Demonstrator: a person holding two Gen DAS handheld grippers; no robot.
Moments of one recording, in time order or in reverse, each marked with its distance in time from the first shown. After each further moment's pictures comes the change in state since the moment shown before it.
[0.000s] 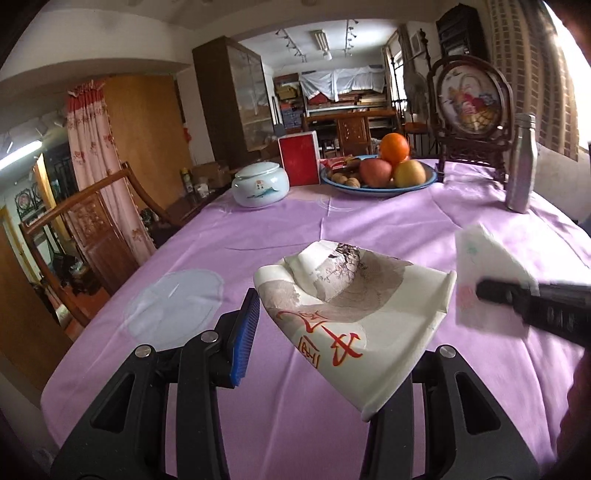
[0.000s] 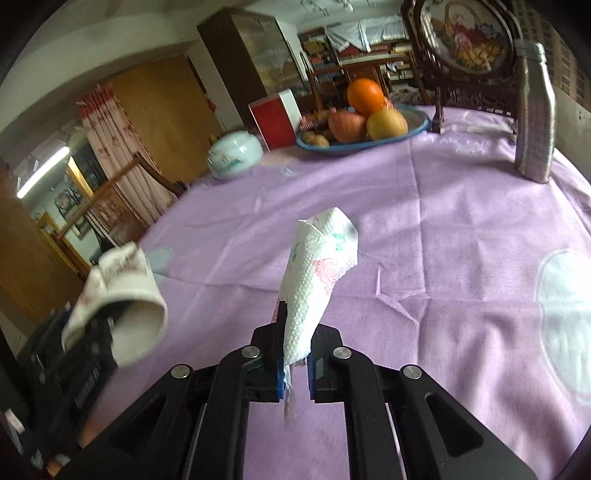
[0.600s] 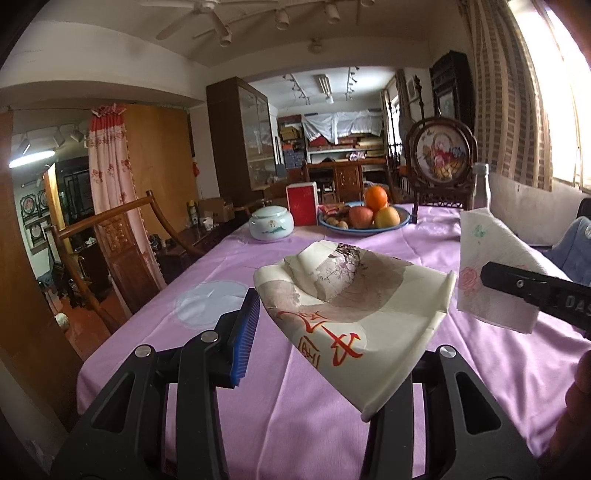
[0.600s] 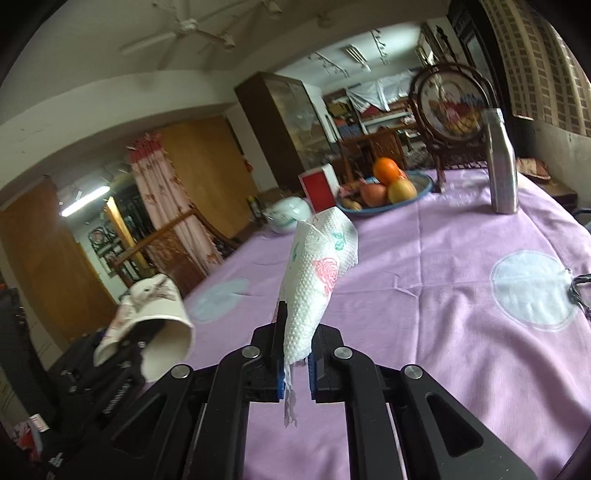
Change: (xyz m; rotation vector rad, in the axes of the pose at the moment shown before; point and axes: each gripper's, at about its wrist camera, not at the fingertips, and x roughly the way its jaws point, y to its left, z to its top) left arm -0.145 0.016 -0.025 -0.051 -0.171 -0.011; right arm -0.158 0.040 -0.067 -0.025 -0.258 0.123
